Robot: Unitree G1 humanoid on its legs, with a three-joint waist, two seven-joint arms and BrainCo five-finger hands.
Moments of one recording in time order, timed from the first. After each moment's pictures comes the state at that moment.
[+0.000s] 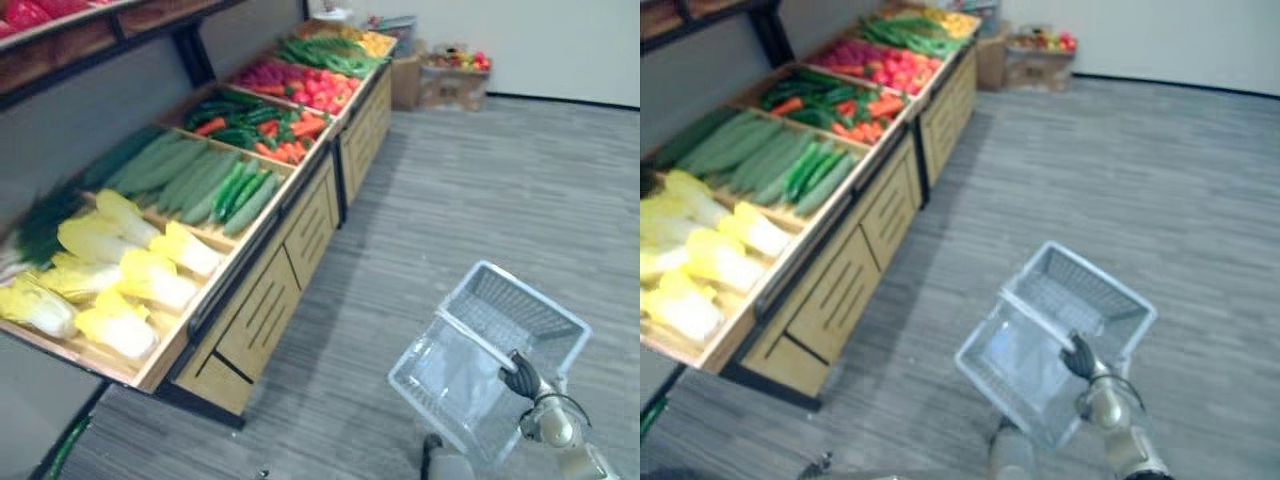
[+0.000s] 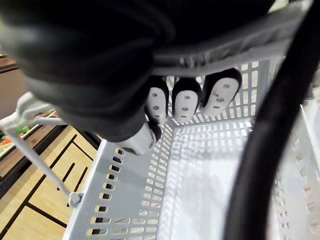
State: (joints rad) left arm 0.16 0.14 -0.02 1.13 0.13 -0.13 0.10; right arm 0.12 -0.42 -0.04 0.44 -0.58 -0.14 -0.08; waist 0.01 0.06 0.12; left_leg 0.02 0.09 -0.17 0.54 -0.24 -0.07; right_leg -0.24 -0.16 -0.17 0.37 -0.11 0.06
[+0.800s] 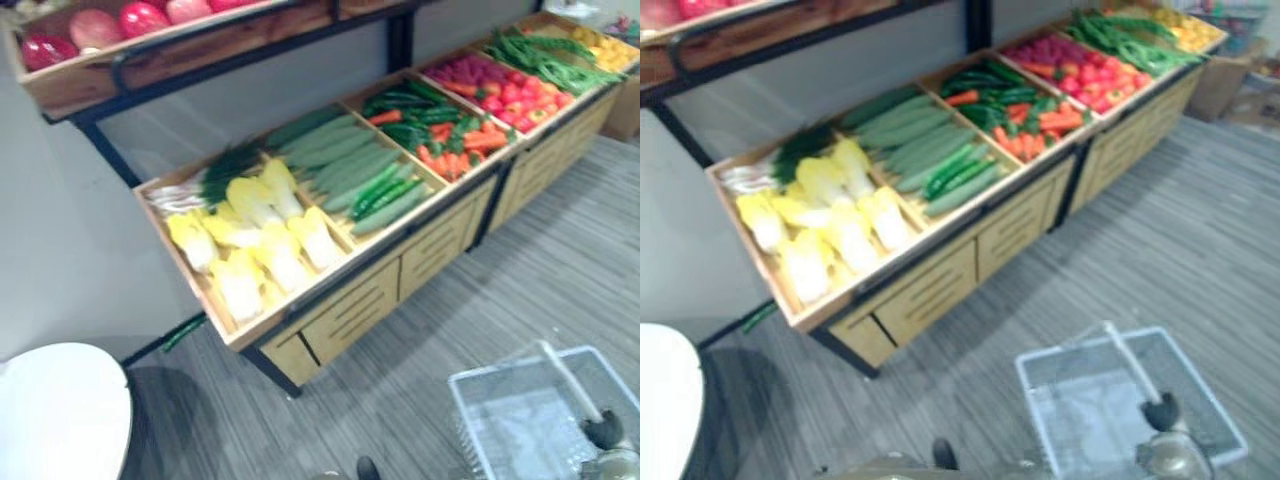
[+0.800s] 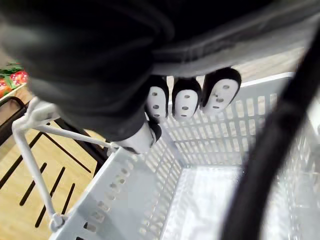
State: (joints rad) left arm 0.21 0.14 0.03 1.14 0.14 -0.10 0.10; right arm 0.15 -0.44 -0.38 0.80 -0.49 -0.11 -0.16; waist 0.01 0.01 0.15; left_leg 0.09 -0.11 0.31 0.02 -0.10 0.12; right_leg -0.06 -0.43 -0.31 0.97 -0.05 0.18
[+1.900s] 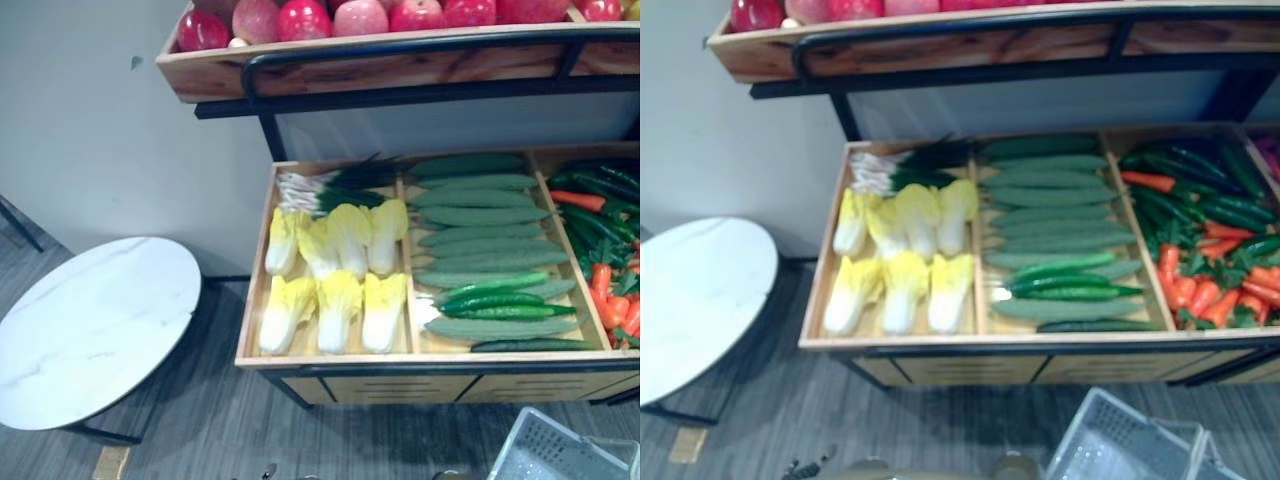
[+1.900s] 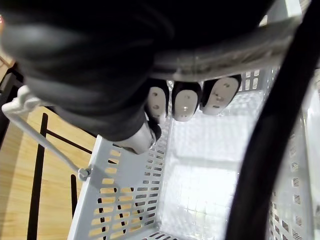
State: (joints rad) left arm 0.13 -0.04 0.59 1.05 0.12 -0.10 0.24; right arm 0.22 -0.14 -0.86 0.97 -0.18 -0.06 -0.17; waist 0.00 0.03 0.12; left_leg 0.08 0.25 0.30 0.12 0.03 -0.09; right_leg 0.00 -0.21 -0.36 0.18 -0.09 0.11
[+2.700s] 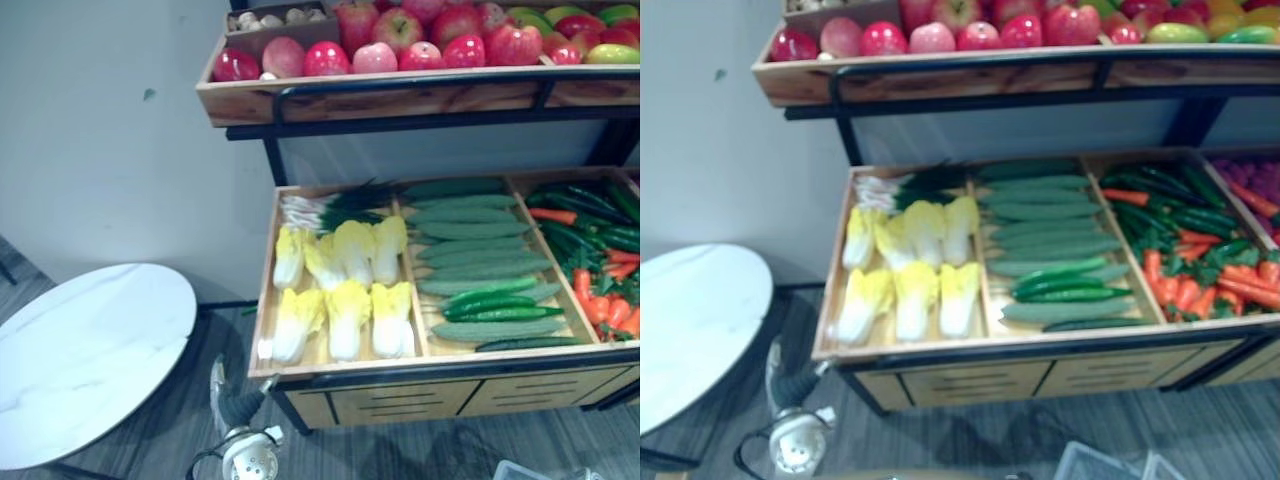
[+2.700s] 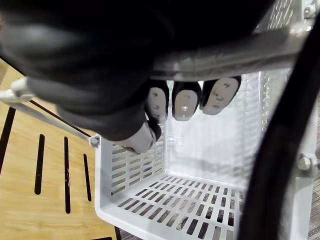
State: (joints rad) left arm 0.31 -0.06 0.10 0.24 0.33 -0.21 0.54; right arm 0.33 -0.06 -0.57 0.99 -0.18 -0.07 -0.26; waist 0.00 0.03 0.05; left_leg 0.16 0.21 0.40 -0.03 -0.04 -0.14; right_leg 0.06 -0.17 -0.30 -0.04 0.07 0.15
